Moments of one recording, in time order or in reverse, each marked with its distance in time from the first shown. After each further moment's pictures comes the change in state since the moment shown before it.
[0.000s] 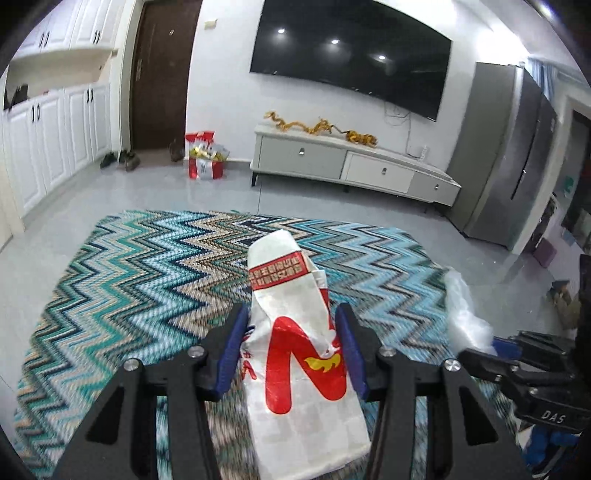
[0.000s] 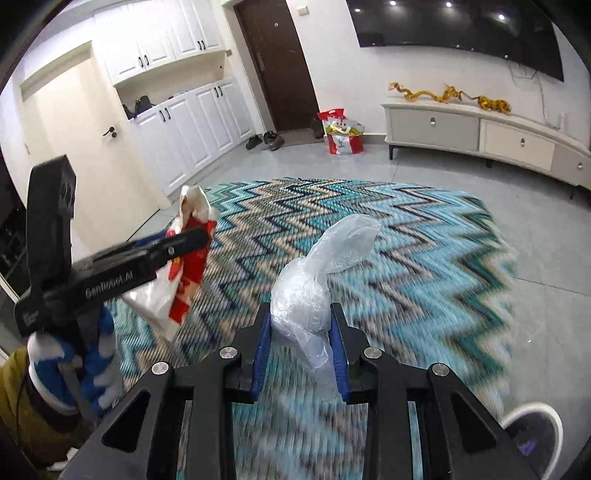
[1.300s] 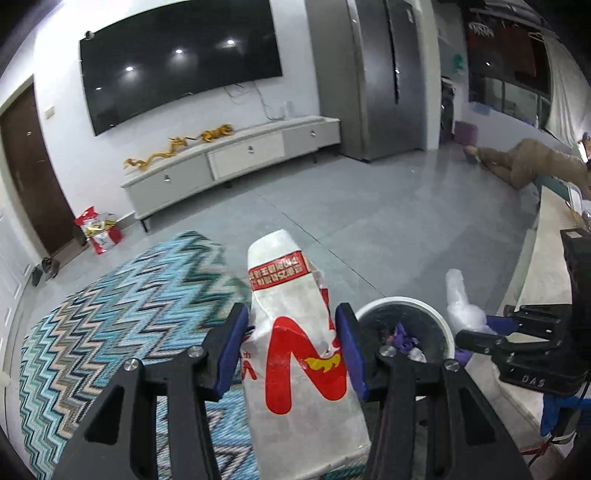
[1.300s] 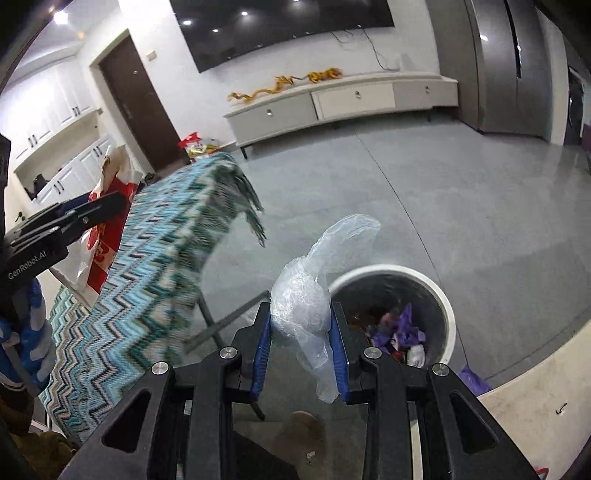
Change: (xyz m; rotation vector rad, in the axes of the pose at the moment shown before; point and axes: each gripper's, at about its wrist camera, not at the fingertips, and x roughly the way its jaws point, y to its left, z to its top) left arm -0.009 -0.316 -0.050 0.522 0.055 -0.210; right arm -0.179 -0.202 -0.182 0.409 -0.028 -0.326
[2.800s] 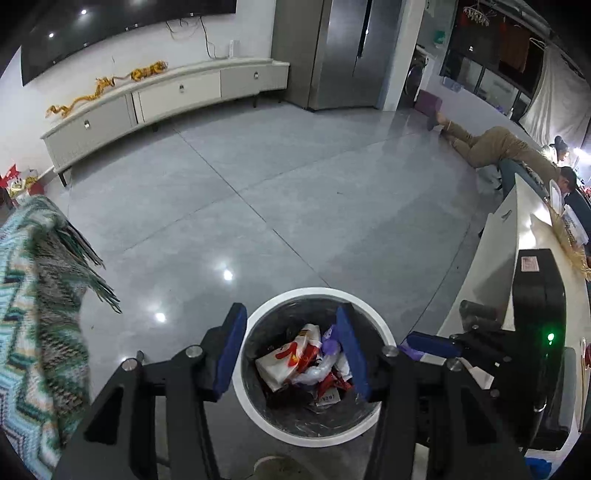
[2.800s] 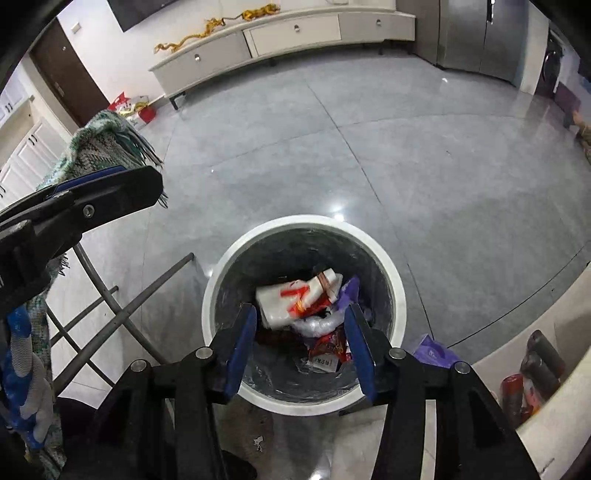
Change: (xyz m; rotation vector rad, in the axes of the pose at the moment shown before) left arm 0.148 -0.090 0.022 -0.053 0.193 -0.253; right arm 0.084 -0.085 0.010 0.087 0.211 -0.183
